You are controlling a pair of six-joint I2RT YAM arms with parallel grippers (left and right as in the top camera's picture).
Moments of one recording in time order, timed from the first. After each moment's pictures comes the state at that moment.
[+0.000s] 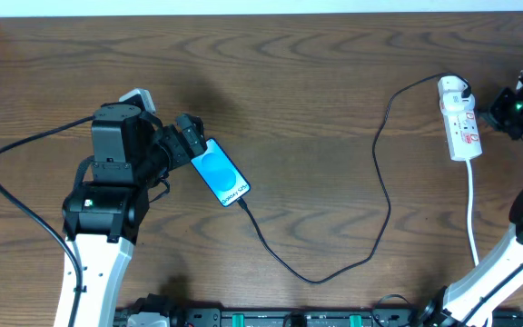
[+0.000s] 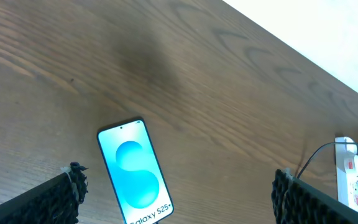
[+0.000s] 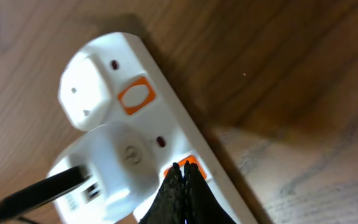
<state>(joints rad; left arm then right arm) -0.07 1.08 1.03 -0.69 0.15 -0.53 -0.51 2.15 1.56 -0.60 -0.46 0.23</state>
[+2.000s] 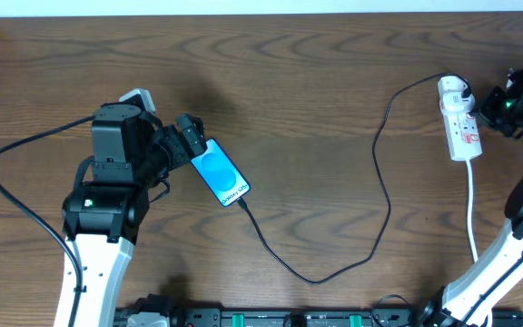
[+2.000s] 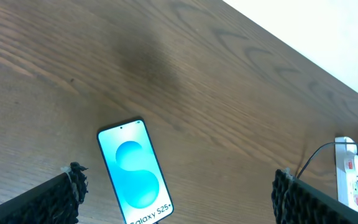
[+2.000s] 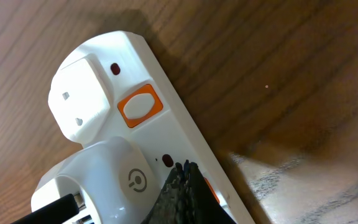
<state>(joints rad) -0.07 1.08 1.03 -0.69 0.15 -0.53 -0.47 2.18 1.57 -0.57 -0.43 0.21</state>
